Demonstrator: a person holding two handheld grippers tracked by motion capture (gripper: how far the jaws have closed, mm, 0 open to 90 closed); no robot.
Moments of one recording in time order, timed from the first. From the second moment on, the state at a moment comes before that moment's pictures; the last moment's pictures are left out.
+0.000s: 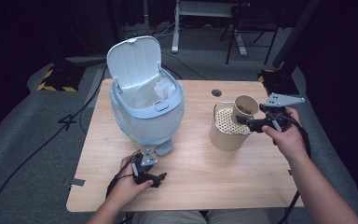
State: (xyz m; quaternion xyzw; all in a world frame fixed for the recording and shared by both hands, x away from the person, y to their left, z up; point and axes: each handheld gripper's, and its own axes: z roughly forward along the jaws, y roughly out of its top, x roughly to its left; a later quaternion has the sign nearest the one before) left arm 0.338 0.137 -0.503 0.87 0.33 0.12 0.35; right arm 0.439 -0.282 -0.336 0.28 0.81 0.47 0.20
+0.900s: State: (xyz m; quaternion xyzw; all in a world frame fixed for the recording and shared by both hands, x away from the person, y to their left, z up) left arm 0.337 0.137 -0.504 0.87 0.34 0.12 0.35; right arm 0.459 -0.290 -0.335 0.20 0.84 0.36 0.35
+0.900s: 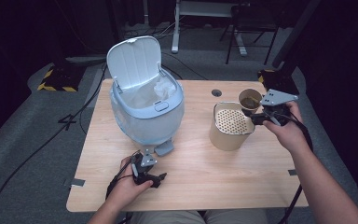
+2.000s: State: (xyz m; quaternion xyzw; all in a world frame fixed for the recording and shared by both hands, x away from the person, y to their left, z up) left arm 0.334 0.139 -0.503 0.87 0.34 0.12 0.35; right arm 0.453 -0.254 -0.351 -0.08 0.78 -0.04 0.62
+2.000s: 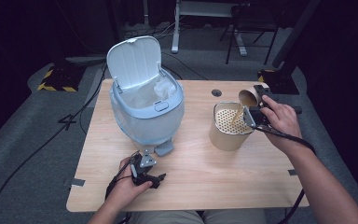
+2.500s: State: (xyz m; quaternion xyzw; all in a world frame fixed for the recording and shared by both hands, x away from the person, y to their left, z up) left arm 0.334 0.139 -0.503 0.87 0.34 0.12 0.35; right arm 0.448 -0.244 -0.356 -0.22 0.66 -0.23 0.68
